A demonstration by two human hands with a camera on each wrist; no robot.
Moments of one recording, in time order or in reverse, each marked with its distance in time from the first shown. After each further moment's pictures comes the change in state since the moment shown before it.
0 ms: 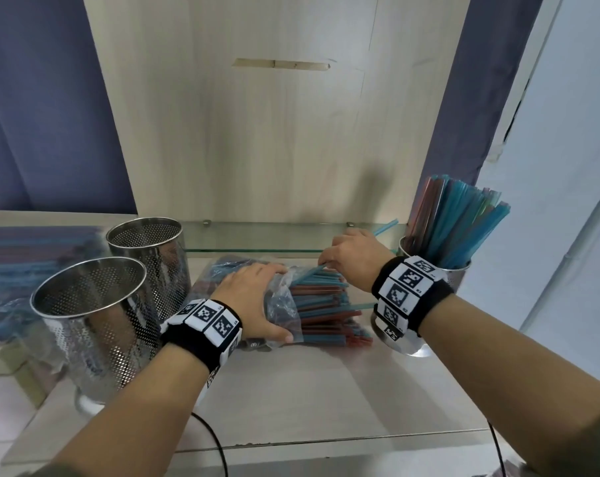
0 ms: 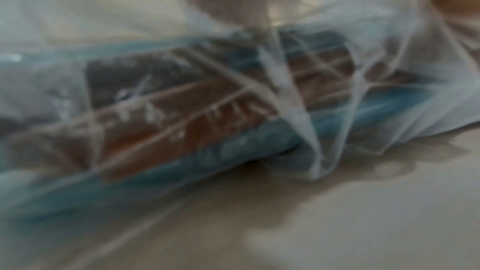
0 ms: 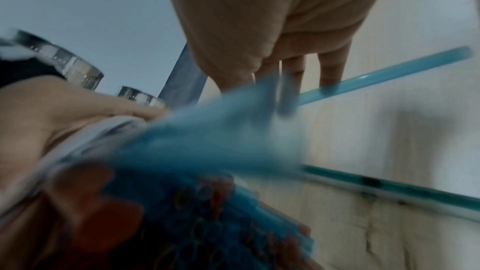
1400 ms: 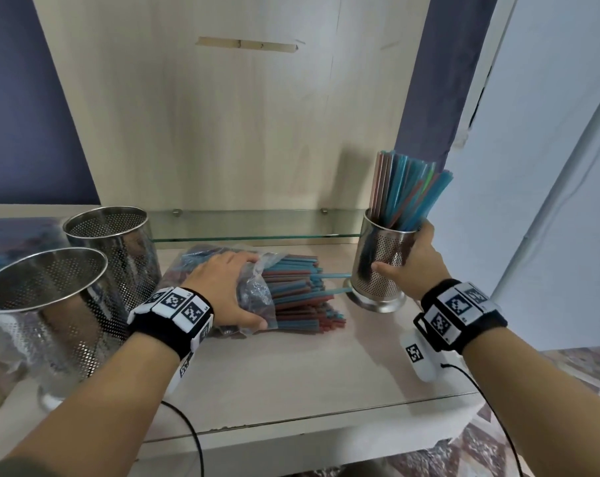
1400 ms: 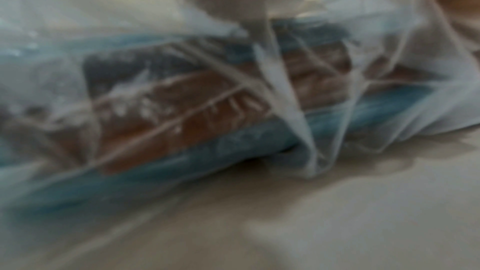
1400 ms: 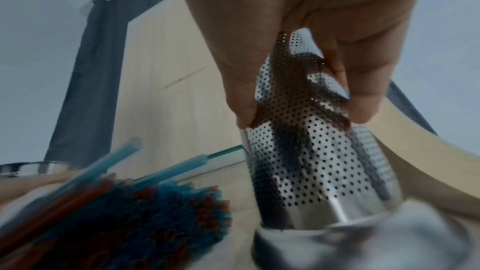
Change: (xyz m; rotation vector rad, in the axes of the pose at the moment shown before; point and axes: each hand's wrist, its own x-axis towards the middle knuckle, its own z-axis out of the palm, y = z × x) left_hand 0.003 0.000 0.001 0.051 -0.035 -0.031; right_hand -0.094 0.061 0.052 0.864 0.430 0.777
